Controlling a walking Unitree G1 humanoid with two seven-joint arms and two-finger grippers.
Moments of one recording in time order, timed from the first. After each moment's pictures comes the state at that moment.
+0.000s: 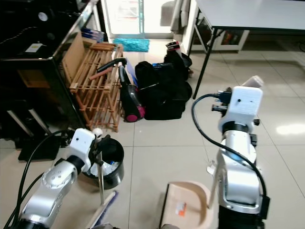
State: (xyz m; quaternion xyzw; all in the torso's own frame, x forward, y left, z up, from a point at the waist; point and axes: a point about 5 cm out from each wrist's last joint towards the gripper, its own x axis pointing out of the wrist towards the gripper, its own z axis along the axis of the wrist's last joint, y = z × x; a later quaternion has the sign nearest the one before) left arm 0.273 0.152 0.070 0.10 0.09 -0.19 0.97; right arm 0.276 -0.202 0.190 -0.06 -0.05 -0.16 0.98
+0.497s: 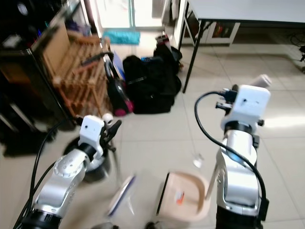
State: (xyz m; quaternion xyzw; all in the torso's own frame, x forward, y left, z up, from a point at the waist) left arm 0.285 0.122 0.097 0.07 0.03 -0.20 0.98; right arm 0.272 -0.204 0.195 -0.05 -0.09 -0.18 0.98
